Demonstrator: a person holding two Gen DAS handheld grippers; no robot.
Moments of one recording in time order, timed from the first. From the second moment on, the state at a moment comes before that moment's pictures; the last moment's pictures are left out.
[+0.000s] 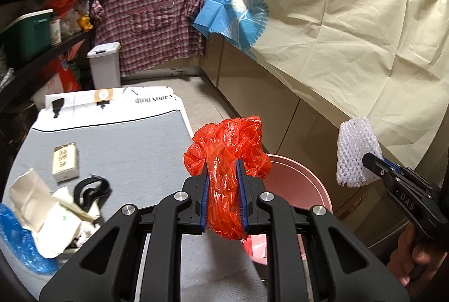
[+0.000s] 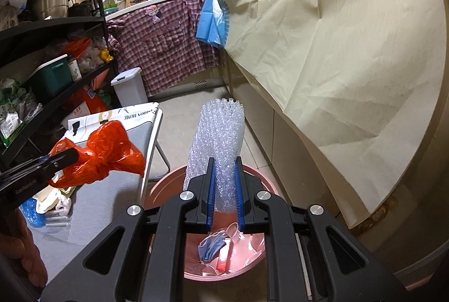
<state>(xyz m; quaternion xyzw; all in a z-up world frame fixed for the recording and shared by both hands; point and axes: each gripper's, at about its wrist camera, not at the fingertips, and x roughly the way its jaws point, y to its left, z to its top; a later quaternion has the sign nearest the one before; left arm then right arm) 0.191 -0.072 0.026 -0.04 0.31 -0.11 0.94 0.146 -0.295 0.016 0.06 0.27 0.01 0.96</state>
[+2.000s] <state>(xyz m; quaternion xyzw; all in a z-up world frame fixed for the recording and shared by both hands) 0.094 0.062 0.068 -0.05 0.29 -0.07 0.95 0.120 -0.242 0.043 0.03 0.23 0.03 0.97</state>
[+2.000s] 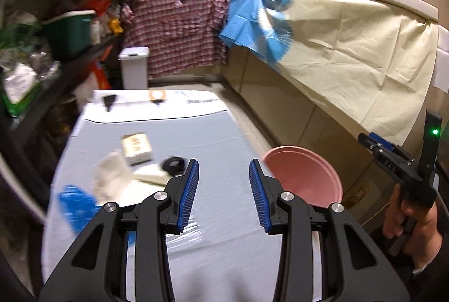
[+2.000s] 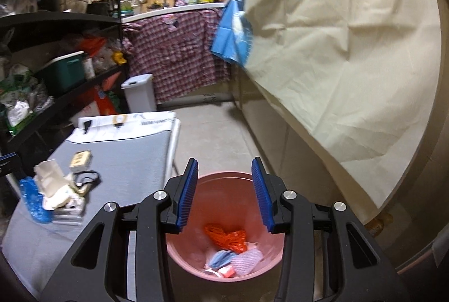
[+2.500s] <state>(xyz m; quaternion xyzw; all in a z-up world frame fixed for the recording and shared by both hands) 0.060 0.156 0.033 -0.11 0.29 0.05 0.95 0.136 -0.120 0.042 0.05 0.25 0.19 0.95</state>
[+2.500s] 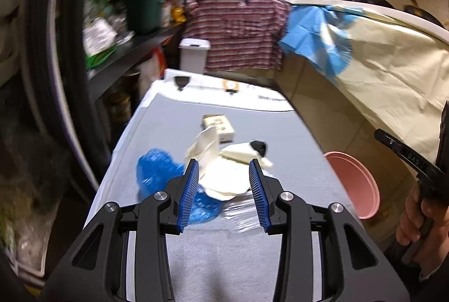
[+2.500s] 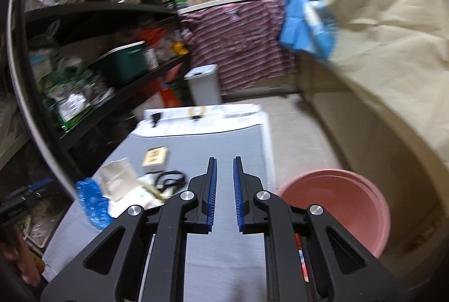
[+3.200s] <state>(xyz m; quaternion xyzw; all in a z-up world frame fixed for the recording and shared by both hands) 0.097 0.206 -0.029 -0.15 0.35 0.16 0.91 0.229 0.001 -0.043 0.07 0.36 0.28 0.89</state>
